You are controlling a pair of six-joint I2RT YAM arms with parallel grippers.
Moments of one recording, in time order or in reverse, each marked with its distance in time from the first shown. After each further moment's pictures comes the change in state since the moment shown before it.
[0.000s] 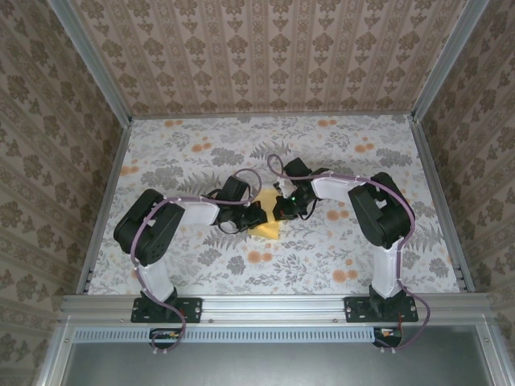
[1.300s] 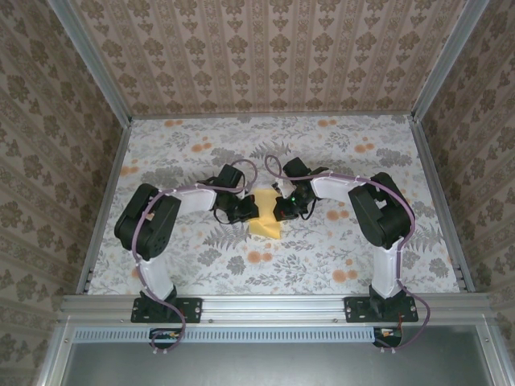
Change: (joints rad) left arm 0.080 0.046 0.156 -0.285 -0.004 0.179; right arm 0.005 0.000 0.012 -0.027 0.037 -0.075
